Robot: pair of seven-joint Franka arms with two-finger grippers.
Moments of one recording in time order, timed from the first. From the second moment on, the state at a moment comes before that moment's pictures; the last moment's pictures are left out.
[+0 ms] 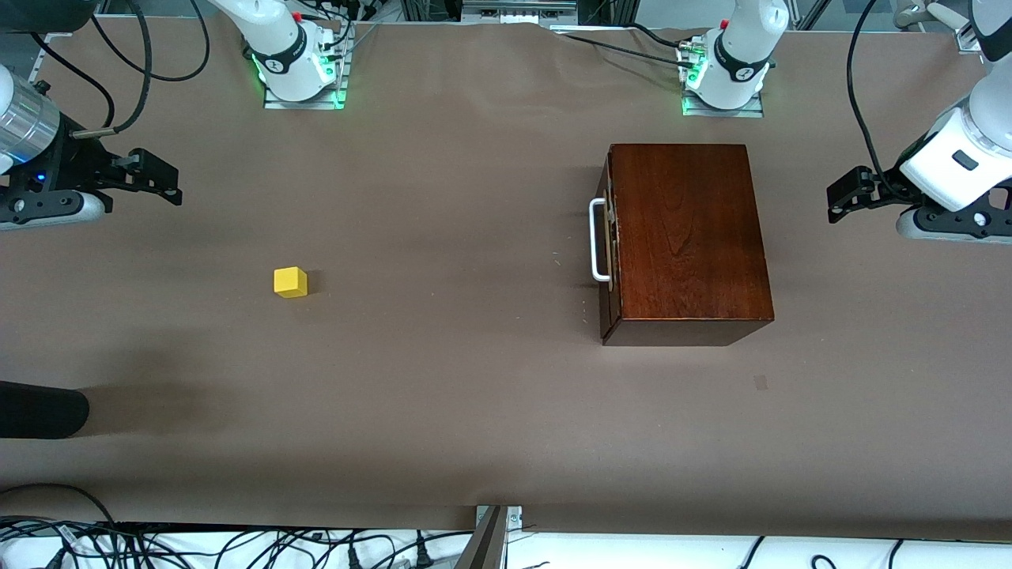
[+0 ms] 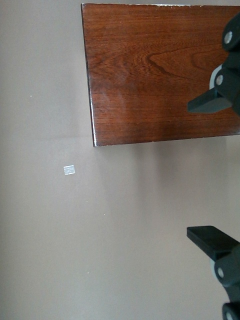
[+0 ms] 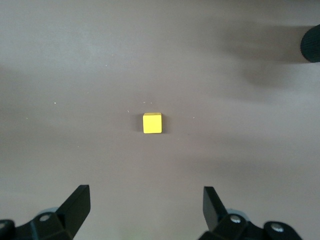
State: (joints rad) left arm -0.05 0.07 -0.04 -1.54 0.05 1.57 -0.02; right arm 0.14 0.06 -0.06 -1.55 0.01 1.57 -0.04
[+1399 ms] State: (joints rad) left arm -0.06 0.07 -0.06 -1.54 0.05 1.55 -0.02; right arm 0.14 0.06 -0.06 -1.55 0.01 1.57 -0.04
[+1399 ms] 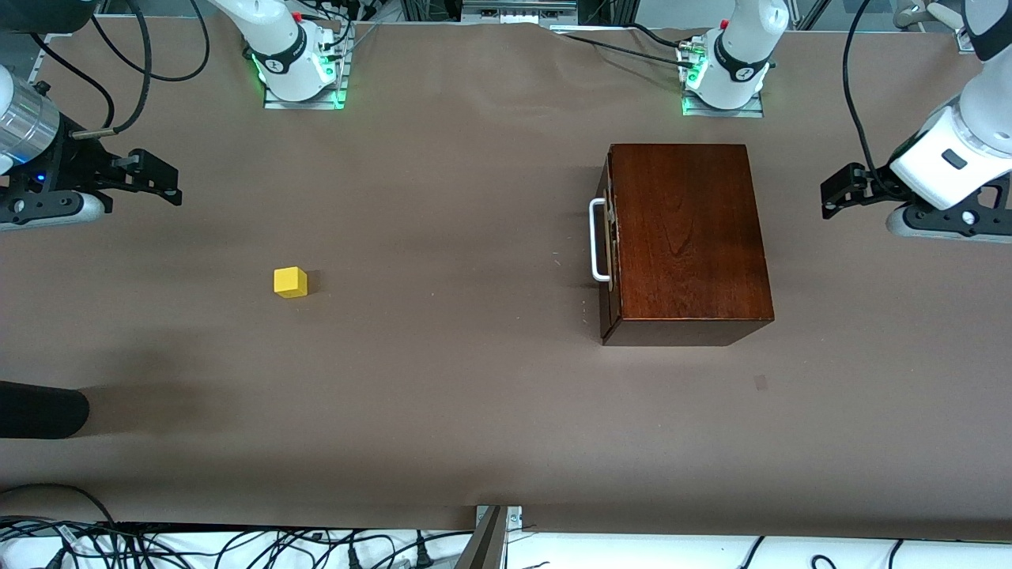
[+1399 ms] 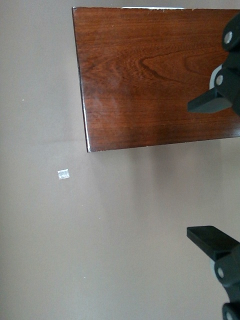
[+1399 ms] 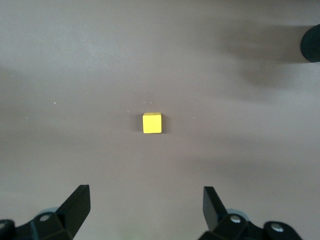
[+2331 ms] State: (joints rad) left arm -0.08 0.14 -0.35 -1.53 -0.03 1.51 -0.32; right arm 0.14 0.06 -0.06 -1.55 0.01 1.57 -0.04
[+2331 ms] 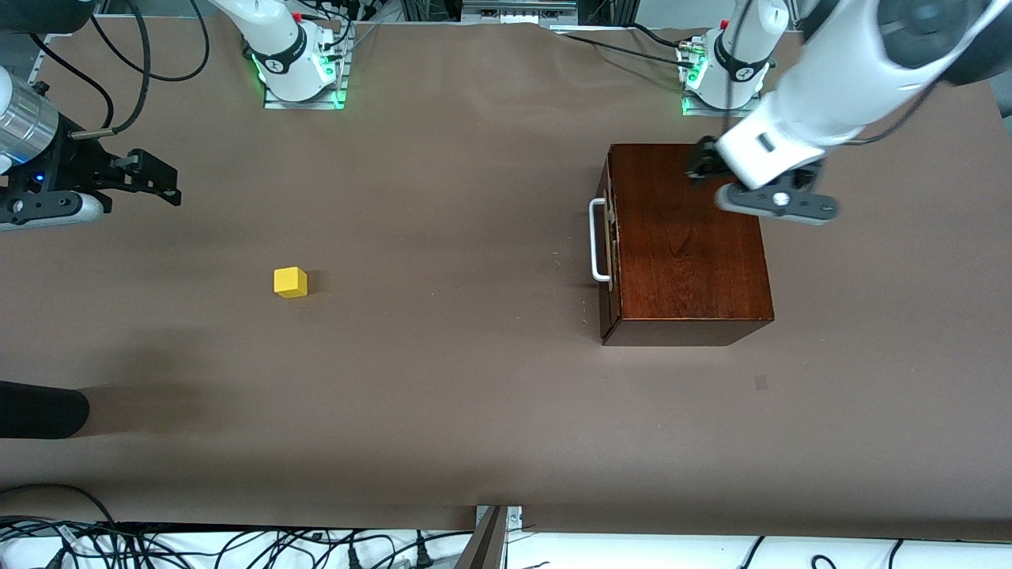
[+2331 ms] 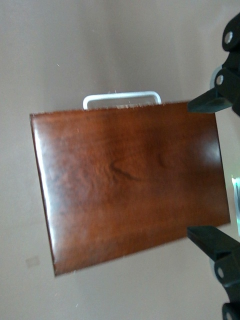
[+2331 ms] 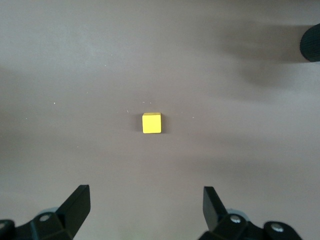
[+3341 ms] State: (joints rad) left arm -0.31 0.45 -0.41 -1.54 0.07 1.69 -0.65; right arm 0.13 0.06 -0.06 -1.55 0.01 1.57 -0.04
